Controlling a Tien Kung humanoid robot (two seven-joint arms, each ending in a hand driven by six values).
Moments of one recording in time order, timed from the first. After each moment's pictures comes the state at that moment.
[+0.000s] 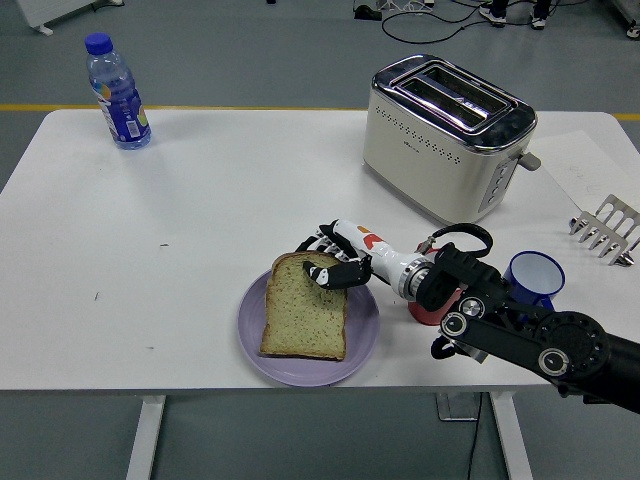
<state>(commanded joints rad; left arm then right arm) -0.07 0.00 -1.12 -0.18 1.03 0.13 0.29 0.88 -0.19 0.28 1.25 -0.97 -0.32 -0.17</state>
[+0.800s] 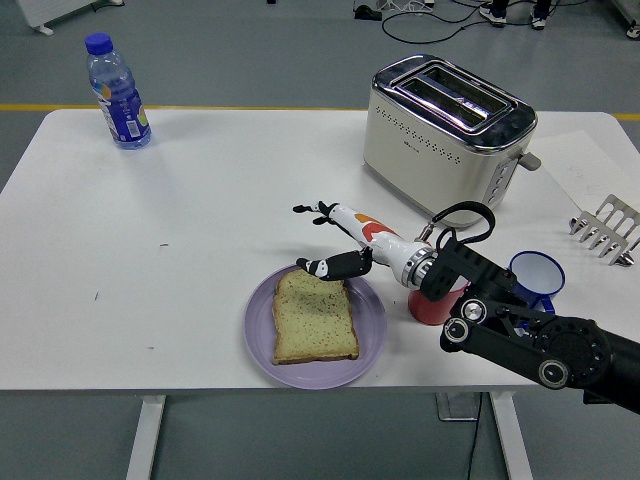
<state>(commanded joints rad) -0.08 0.00 -1.12 -0.18 1.03 0.13 0.28 0.83 -0.21 0.38 1.30 -1.19 -0.32 -0.08</state>
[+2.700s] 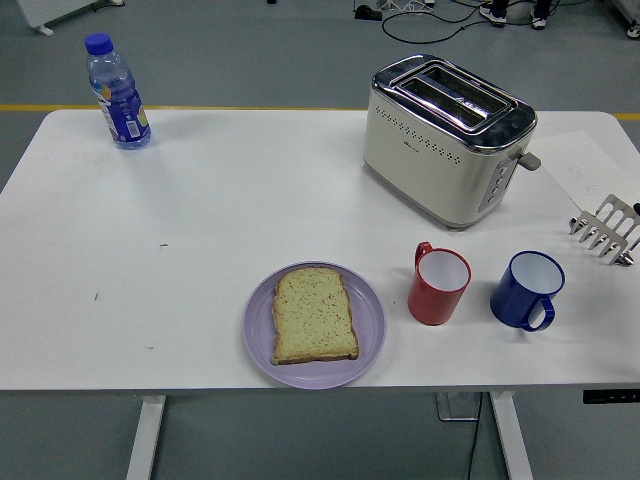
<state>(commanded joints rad) -0.04 0.00 -1.21 -0.18 1.16 0.11 0.29 0.06 -0.28 1.53 1.45 -0.45 -0.29 0.17</state>
